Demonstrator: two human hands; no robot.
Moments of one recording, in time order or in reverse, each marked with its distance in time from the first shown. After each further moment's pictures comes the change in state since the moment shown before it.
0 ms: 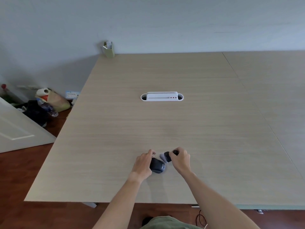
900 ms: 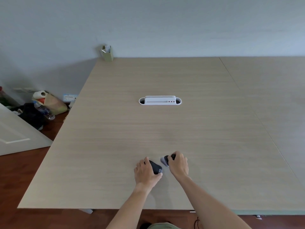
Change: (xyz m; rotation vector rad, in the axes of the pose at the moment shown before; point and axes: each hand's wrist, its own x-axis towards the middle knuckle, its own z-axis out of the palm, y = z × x) left_hand -0.002 0.020 0.037 -0.009 0.136 -0.346; right_hand -0.004 -0.009 0.003 -0.162 0.036 0.044
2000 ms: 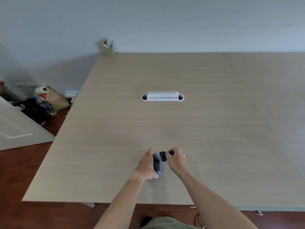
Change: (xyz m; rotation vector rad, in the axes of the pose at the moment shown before) left_hand 0.012 -0.009 -0.033 -0.176 -0.342 0.175; right_hand 0.001 -0.004 0.010 0.094 -0.083 -0.059
